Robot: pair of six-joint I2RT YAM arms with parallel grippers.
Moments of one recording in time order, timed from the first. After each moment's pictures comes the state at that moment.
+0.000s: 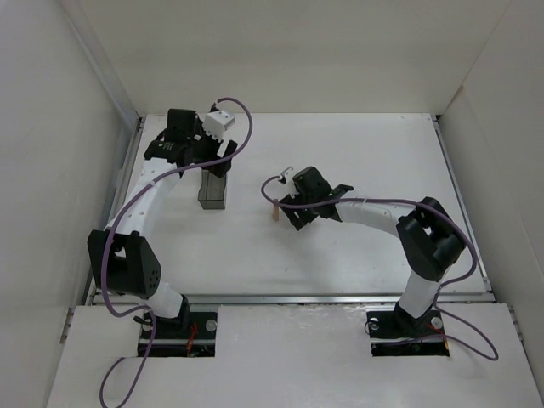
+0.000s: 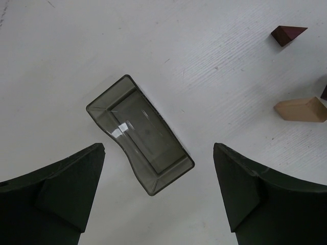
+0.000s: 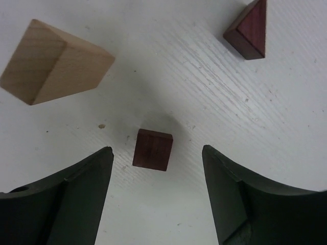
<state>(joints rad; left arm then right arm) -0.17 1.53 1.41 -0.62 0.30 0.37 0.71 1.77 1.14 -0.28 0.02 -0.05</state>
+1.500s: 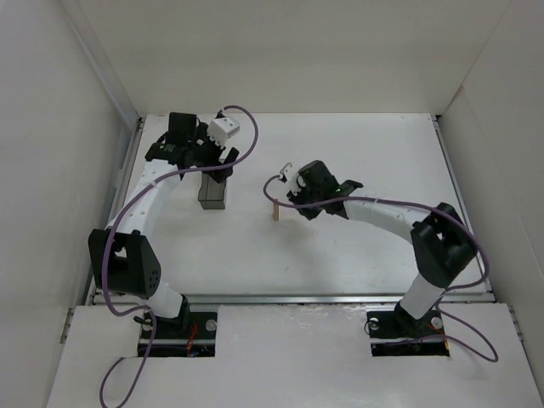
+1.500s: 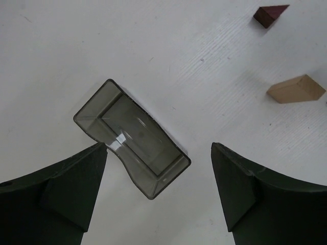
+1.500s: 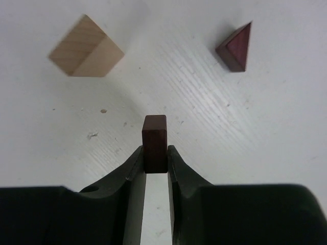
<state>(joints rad) -0.17 1.53 1.38 -0.61 0.36 0.46 0.70 1.72 1.15 -0.34 0.01 -0.18</state>
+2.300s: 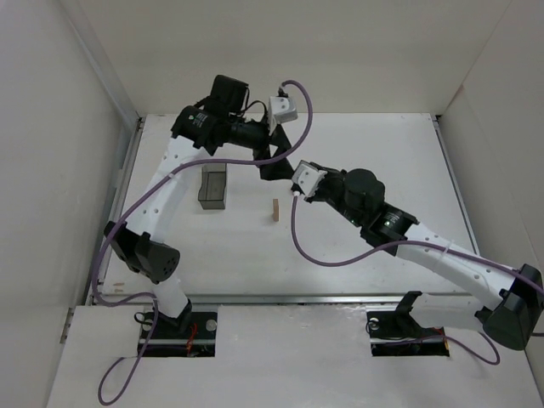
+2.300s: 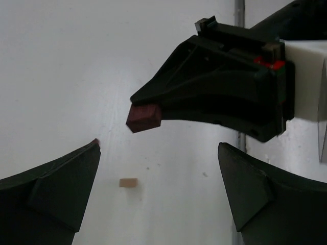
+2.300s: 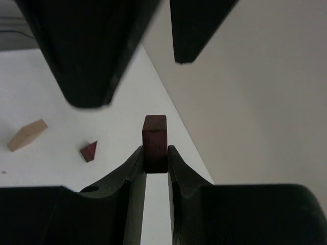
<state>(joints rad) -0.49 1.70 2.04 -1.05 0.91 0.50 0.83 1.16 0.98 0.07 0.15 -0.77</state>
